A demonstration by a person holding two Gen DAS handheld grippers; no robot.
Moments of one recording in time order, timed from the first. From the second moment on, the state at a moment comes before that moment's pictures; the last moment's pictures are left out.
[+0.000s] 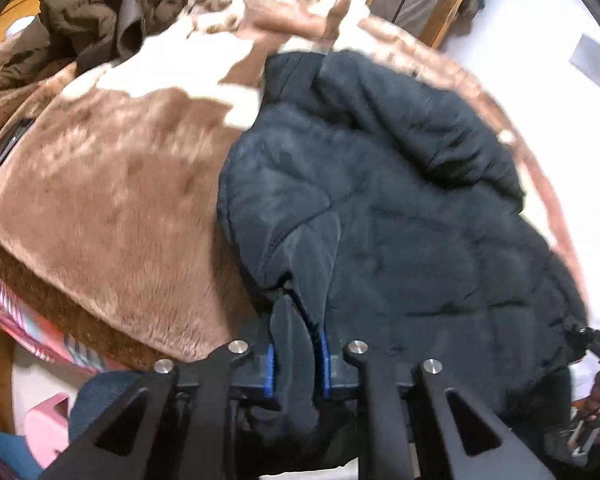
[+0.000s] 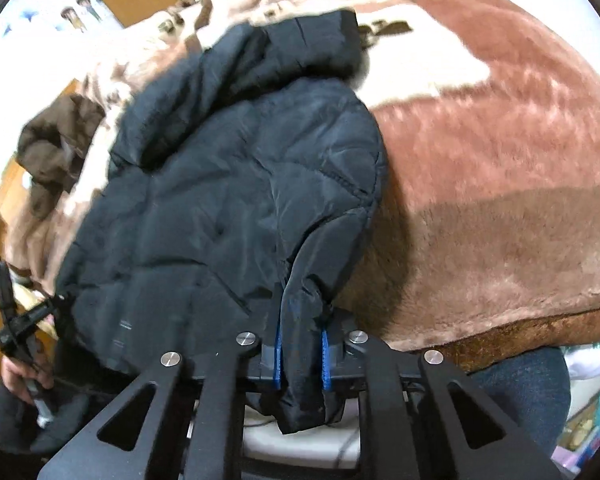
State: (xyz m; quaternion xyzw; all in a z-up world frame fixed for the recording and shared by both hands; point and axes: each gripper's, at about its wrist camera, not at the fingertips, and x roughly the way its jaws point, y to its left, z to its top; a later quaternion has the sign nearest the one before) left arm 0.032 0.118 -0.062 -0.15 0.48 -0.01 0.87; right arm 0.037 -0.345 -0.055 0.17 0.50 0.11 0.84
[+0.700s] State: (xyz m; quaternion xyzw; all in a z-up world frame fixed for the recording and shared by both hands) left arm 0.008 0.148 0.047 -0.23 0.36 -0.07 0.90; right arm 0.009 -0.370 0.044 0.24 0.39 0.16 0.88
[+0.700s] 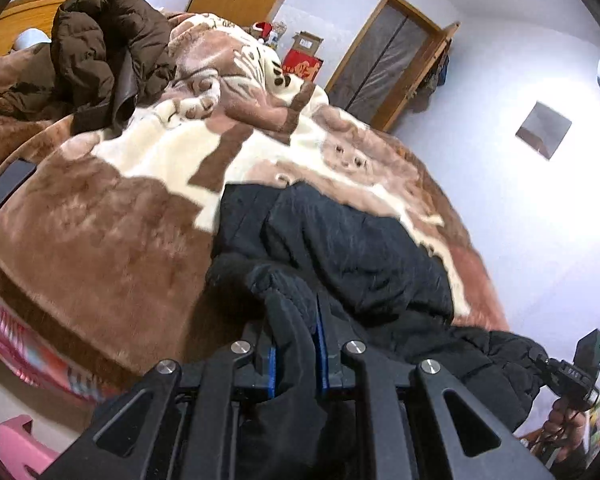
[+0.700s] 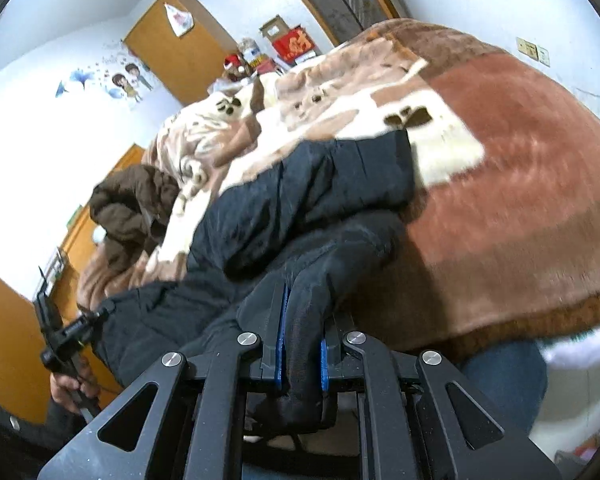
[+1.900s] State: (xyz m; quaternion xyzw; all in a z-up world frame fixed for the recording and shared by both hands) left arm 0.282 0.161 -0.035 -0.27 0.46 -0.02 0.85; right arm 0.298 -0.388 -0.029 0.32 0.48 0.12 0.81
